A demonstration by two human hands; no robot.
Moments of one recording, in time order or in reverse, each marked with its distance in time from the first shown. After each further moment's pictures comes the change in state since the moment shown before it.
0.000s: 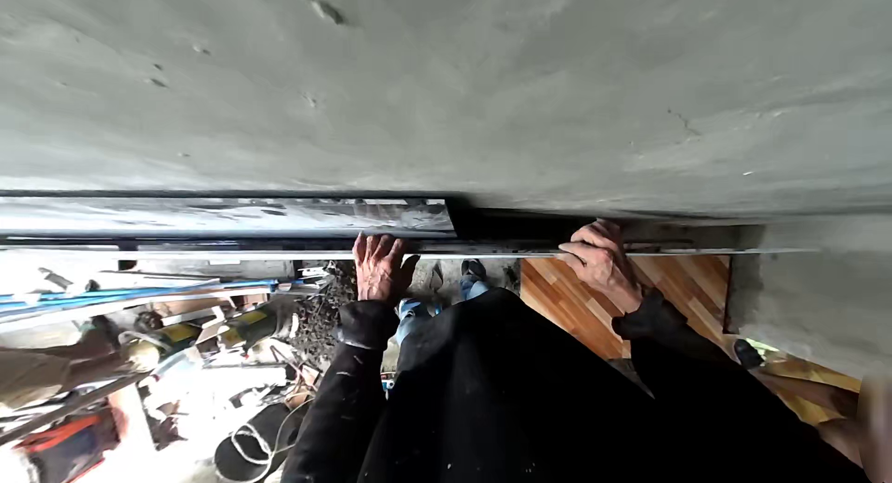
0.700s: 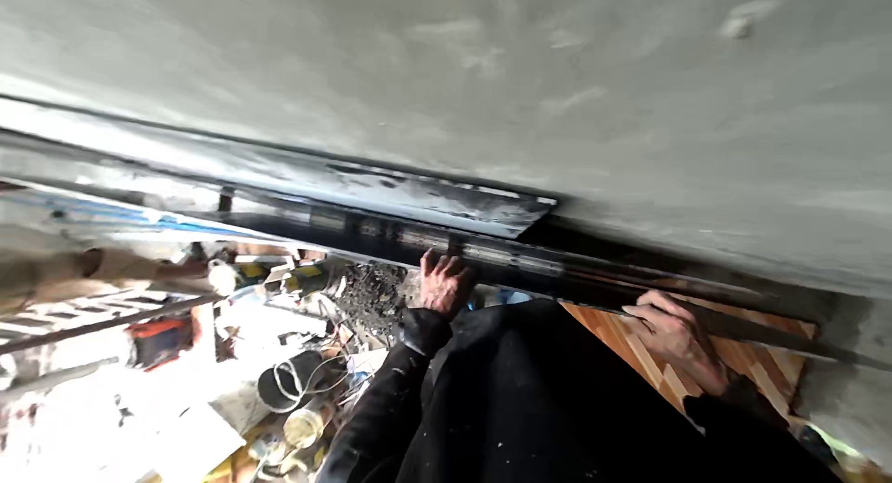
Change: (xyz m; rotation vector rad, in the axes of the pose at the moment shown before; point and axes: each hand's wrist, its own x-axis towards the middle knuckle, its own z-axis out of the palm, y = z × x) left_hand -0.059 0.014 -0.001 0.062 -0.006 -0.046; right_hand -0.042 -0.033 -0.012 0.145 -0.190 0.025
